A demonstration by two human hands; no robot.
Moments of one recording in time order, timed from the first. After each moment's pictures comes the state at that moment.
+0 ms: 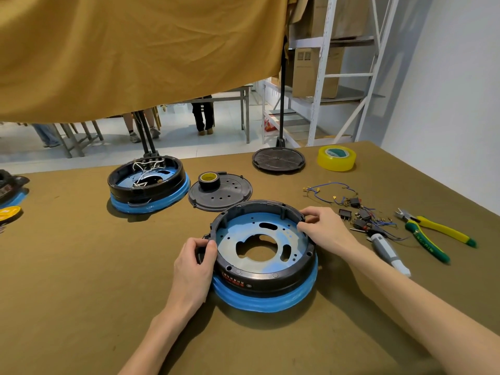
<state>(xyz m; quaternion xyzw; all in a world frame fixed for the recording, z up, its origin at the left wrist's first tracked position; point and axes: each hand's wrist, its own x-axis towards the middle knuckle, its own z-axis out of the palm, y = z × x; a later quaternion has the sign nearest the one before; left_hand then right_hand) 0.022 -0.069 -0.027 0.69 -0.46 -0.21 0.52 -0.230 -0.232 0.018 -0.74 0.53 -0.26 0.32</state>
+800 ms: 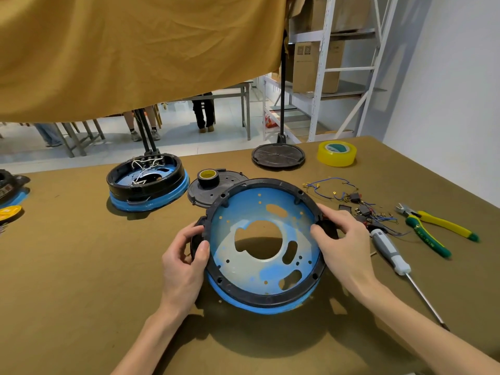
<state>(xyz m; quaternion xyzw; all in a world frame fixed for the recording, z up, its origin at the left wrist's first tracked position) 0.017 -0.057 -0.015 0.58 -0.47 -0.14 0.65 -0.250 -0.156 0.016 -0.66 0.46 -0.53 0.29</state>
